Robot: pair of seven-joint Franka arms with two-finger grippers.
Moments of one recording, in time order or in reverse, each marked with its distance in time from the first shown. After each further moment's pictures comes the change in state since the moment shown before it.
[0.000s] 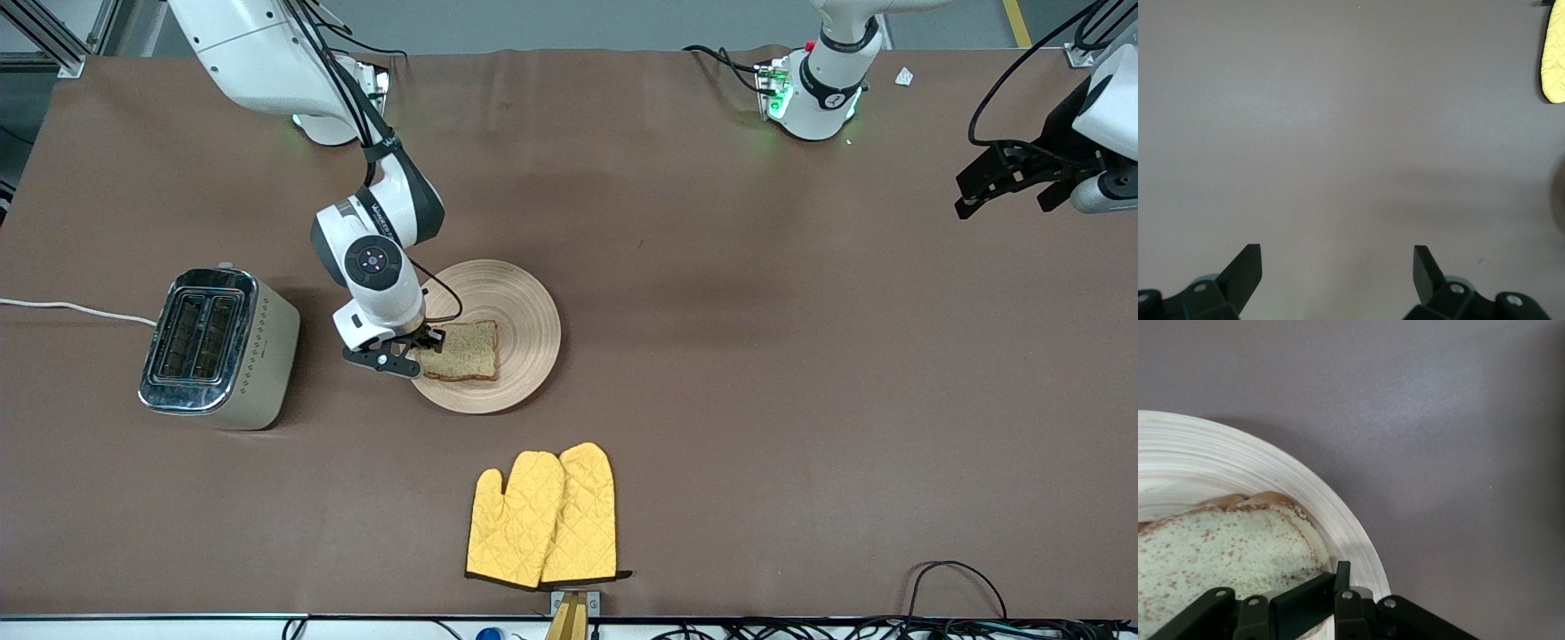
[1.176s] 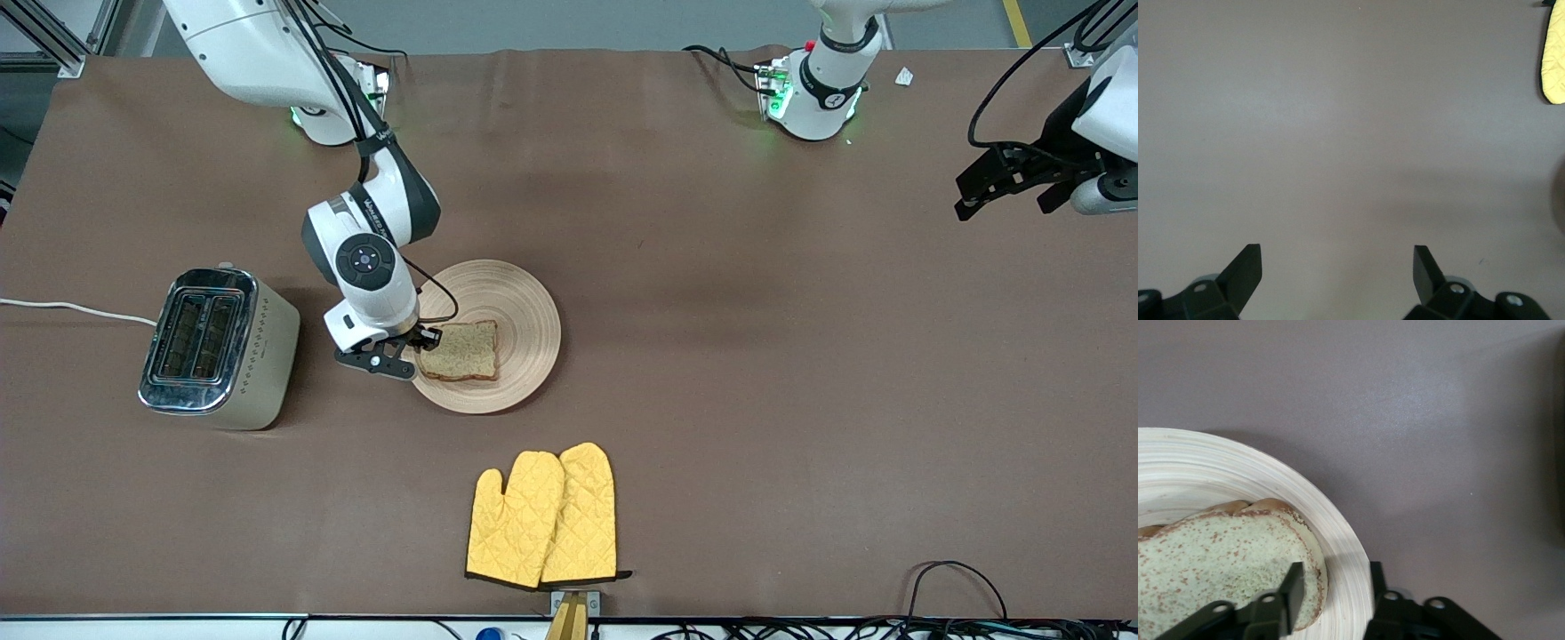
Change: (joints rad) left arm 0.001 0.002 0.000 0.000 0.001 0.002 0.000; right arm -0.003 -0.022 -0.003 0.024 0.001 -0.051 -0.015
